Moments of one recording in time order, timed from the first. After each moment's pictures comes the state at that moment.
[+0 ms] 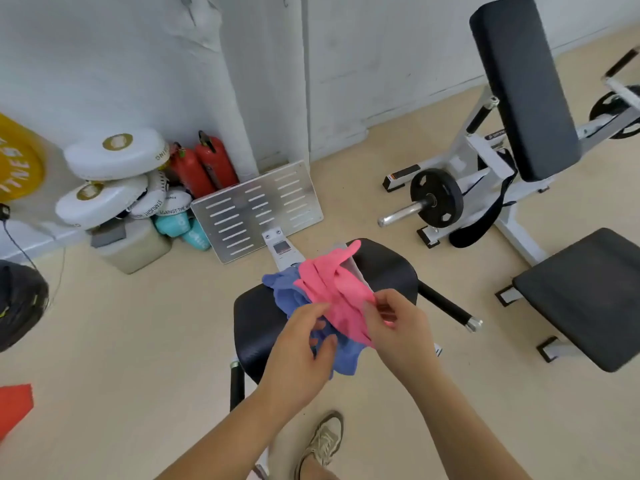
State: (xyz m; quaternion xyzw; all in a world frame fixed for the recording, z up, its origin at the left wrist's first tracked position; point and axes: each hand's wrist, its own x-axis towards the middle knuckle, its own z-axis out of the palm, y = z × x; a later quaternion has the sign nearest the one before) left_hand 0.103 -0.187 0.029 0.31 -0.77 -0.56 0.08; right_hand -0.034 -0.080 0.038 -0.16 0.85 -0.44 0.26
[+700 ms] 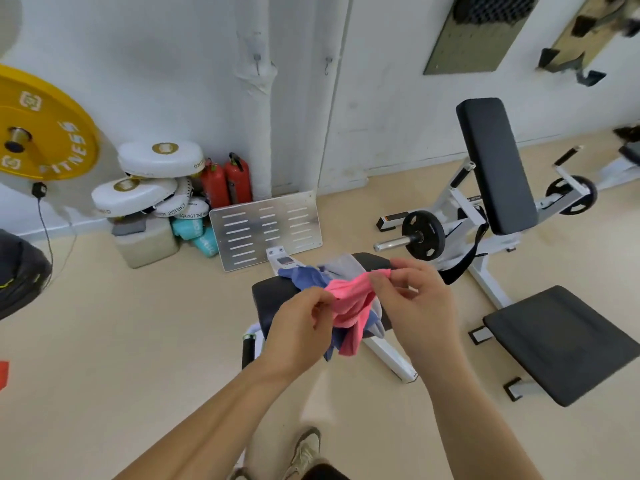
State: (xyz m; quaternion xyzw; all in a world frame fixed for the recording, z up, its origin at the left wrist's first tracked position) left_hand 0.206 -0.155 0.092 0.31 -0.80 -0.49 0.17; right_hand 0.091 -0.047 0.178 -0.20 0.81 -0.53 0.16
